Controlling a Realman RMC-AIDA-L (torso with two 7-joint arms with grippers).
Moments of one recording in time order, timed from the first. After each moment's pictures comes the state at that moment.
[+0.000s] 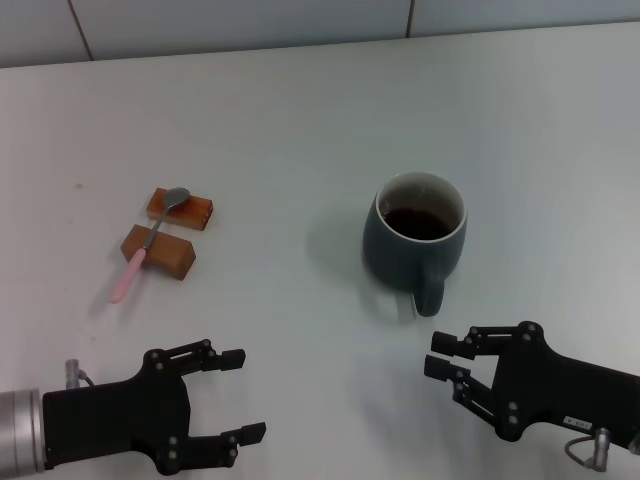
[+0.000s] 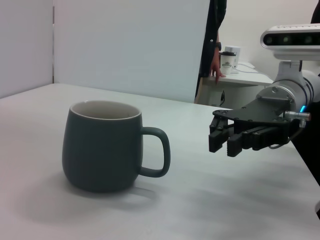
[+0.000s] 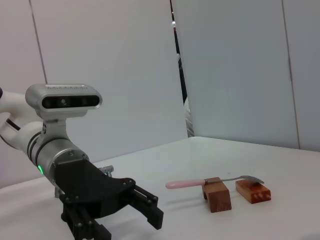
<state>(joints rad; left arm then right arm) -0.29 -2.07 0.90 0.45 1.91 1.62 -0.85 0.35 2.08 -0.29 -0.17 -2.25 -1.65 0.63</state>
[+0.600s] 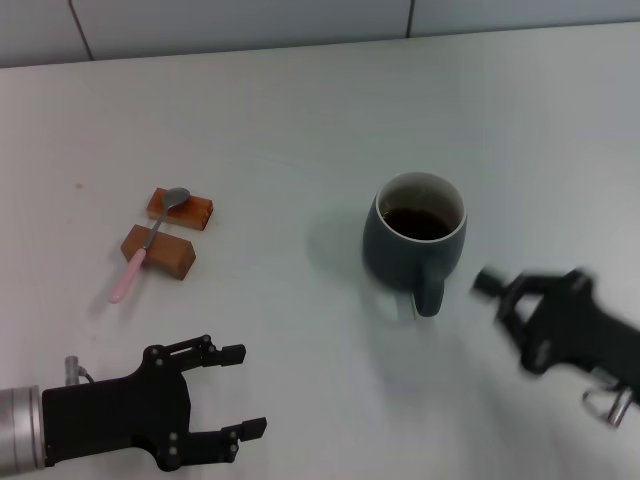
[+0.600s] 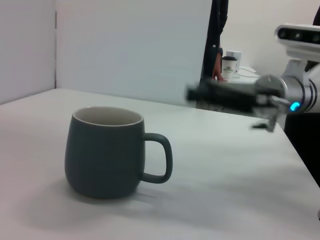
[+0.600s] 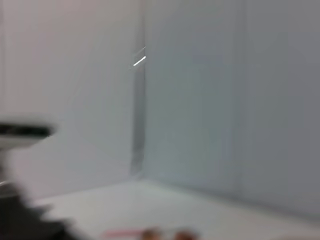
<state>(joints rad) -0.30 -2.07 0.90 0.45 1.90 1.63 -0.85 0.29 2.08 -0.17 -0.11 -2.10 -1.69 0.41</state>
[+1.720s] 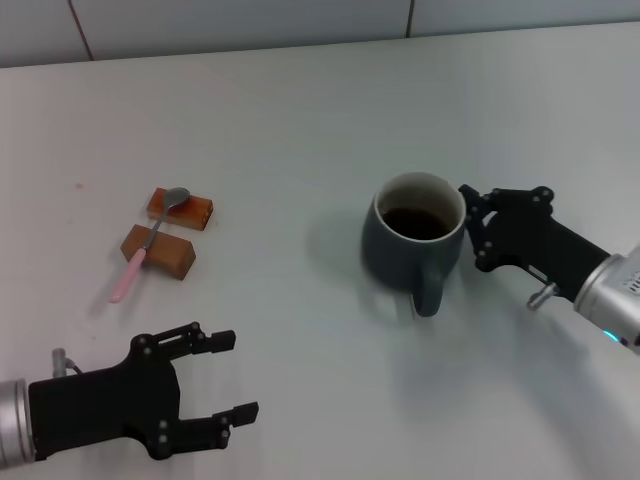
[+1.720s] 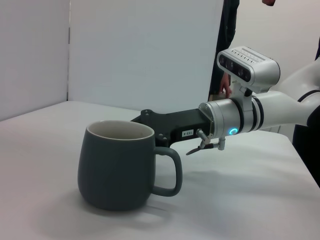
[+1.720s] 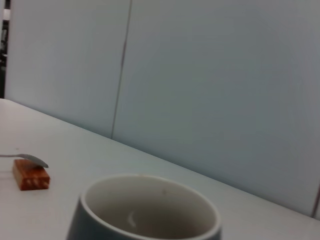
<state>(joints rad) -0.29 -2.07 0.86 0.46 1.89 1.65 -0.85 0.49 2.08 0.01 0.03 -2.04 -1.18 0.19</state>
